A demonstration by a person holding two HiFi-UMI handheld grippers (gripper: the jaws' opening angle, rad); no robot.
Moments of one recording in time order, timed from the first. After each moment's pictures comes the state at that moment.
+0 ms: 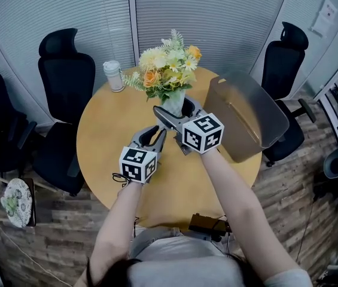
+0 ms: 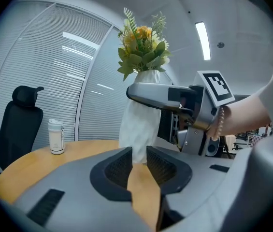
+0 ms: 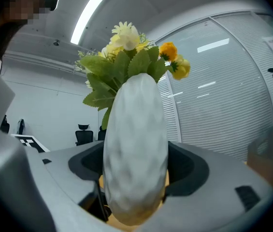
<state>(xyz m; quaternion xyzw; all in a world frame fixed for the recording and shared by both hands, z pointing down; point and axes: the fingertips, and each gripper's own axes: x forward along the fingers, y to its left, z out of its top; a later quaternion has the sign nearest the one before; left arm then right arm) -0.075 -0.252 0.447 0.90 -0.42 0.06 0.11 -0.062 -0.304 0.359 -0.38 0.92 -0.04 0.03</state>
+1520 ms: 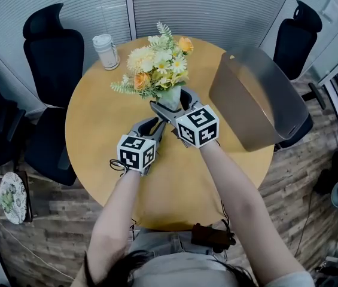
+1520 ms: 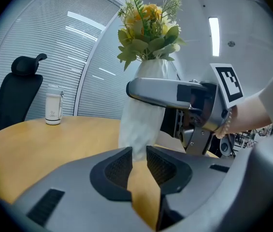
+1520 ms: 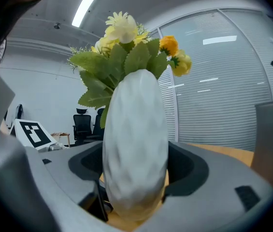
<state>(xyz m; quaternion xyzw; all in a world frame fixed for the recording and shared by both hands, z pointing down) -0.080 -0.284 0.562 0.90 -0.39 0.10 0.18 -0.078 -0.334 0.475 -0.39 0.92 -0.04 -0.05</state>
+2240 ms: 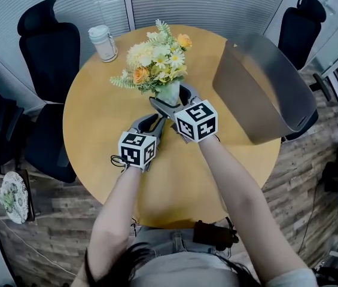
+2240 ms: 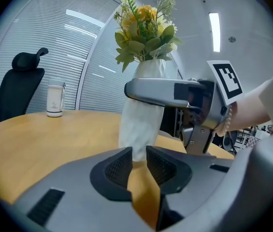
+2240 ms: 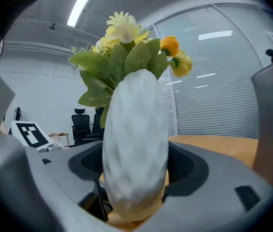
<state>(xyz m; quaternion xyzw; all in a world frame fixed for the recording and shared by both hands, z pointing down) -0.084 -0.287 0.603 0.89 -0.40 0.12 0.18 -0.080 -0.342 0.518 -0.39 0.92 -0.06 -0.05</state>
